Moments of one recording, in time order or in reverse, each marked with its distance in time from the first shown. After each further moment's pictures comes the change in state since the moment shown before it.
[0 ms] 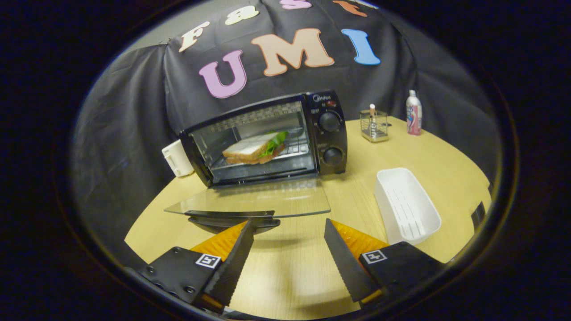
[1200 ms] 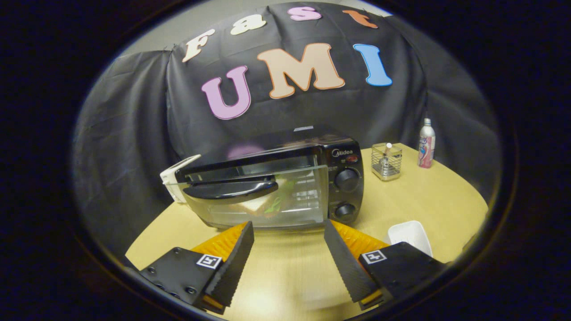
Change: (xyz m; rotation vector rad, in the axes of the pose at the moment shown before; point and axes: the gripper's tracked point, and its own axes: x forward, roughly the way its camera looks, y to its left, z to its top) arm 0.057 0.018 0.077 0.012 -0.102 0.025
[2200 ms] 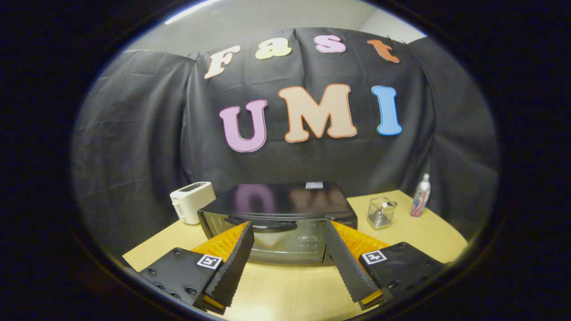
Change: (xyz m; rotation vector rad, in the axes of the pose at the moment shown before) arm -0.066 0.036 0.127 -0.172 -0.235 -0.004
